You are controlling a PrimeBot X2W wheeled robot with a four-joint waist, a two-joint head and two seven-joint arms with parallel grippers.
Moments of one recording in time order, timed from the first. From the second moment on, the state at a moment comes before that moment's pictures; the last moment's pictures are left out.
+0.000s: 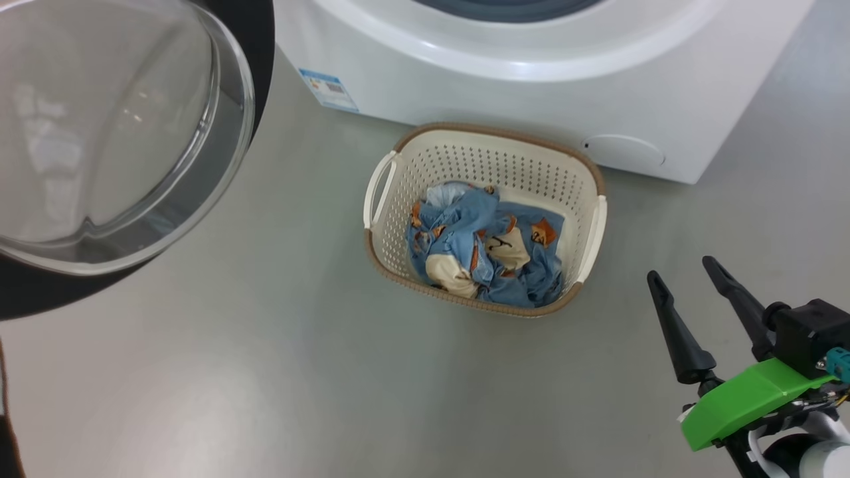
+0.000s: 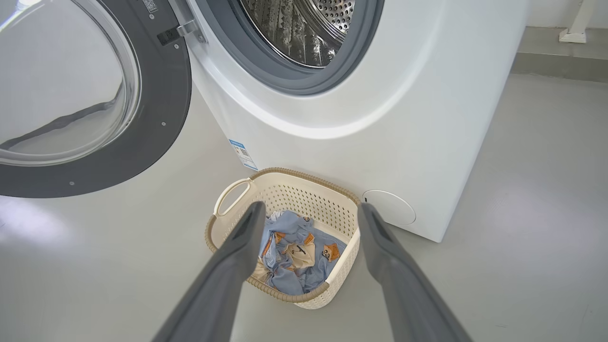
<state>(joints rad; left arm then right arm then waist) -0.65 0.23 0.48 0.72 -0.43 -0.13 -0.26 -0.04 -0.14 -0.01 -0.28 0.21 0.12 0.20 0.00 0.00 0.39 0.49</state>
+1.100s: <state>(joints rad) -0.16 0.10 0.07 0.23 -0.52 -0.13 -0.24 -0.03 -0.06 0.00 -0.11 0.30 0.12 -0.02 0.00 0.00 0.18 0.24</state>
